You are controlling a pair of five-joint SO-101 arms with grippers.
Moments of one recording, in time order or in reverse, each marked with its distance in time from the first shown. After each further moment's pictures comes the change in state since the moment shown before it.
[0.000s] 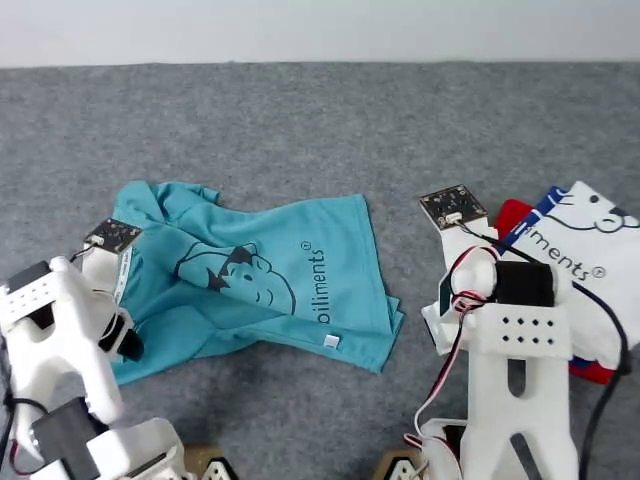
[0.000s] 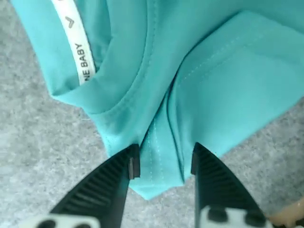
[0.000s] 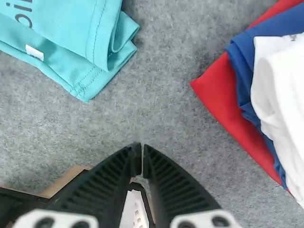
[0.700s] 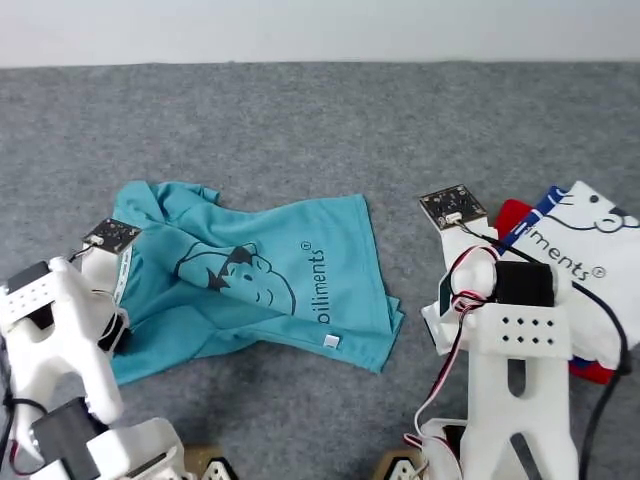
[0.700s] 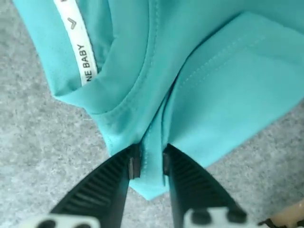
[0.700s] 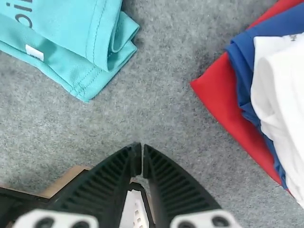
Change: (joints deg) left arm -0.1 0.0 0.0 -0.2 -0.2; right arm 0.0 0.0 0.0 0.0 0.0
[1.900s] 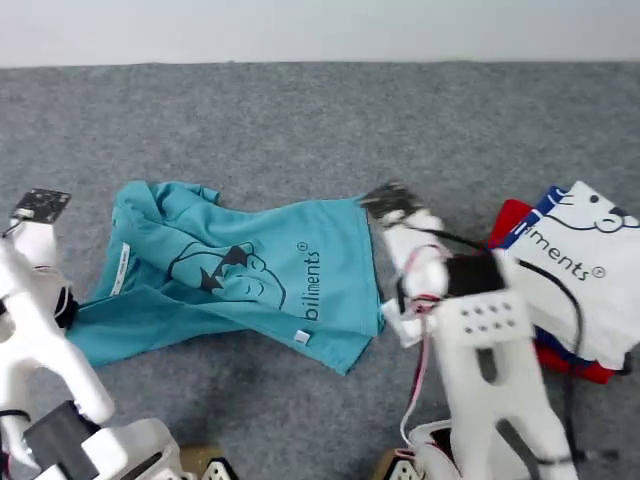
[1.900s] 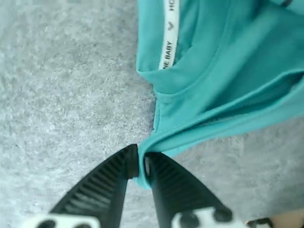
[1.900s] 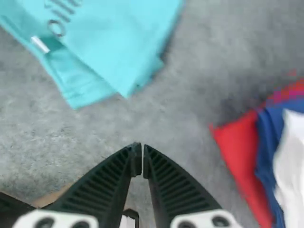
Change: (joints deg) left arm -7.5 0.0 -17.8 10.5 6.9; right arm -16.2 6.4 0.0 -7.8 0.1
